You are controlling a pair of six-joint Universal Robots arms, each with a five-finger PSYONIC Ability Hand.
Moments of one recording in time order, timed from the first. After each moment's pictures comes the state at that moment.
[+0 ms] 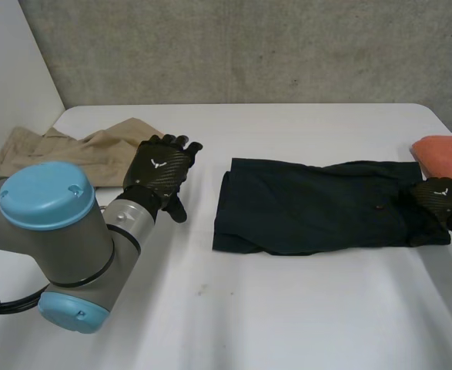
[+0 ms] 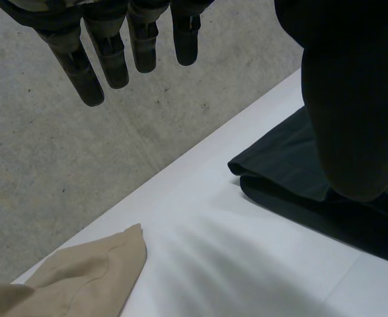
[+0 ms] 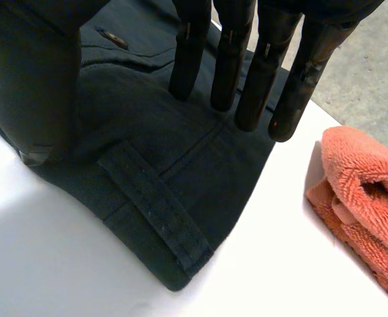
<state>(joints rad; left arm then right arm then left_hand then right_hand) 4.16 -1.99 -1.60 3.51 -1.58 3.41 1.39 -1.00 1.64 -0.24 1.07 2.53 0.19 0.21 0.21 0.21 0.05 0.52 0.61 0.61 0.61 0.40</state>
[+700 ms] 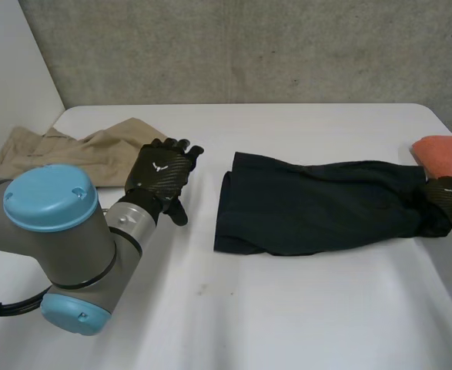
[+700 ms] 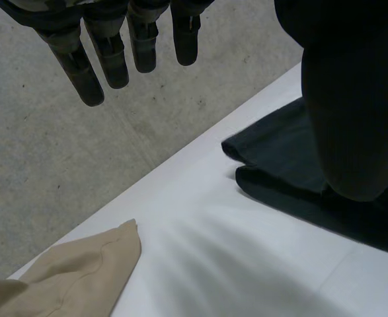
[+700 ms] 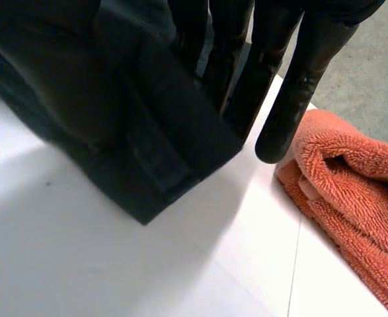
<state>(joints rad) 4.15 -2.00 -1.61 3.51 -1.58 3.41 1.36 -0.98 1.60 -0.23 1.09 2.52 0.19 0.21 0.21 0.21 0.05 0.81 1.08 1.08 1.07 0.80</state>
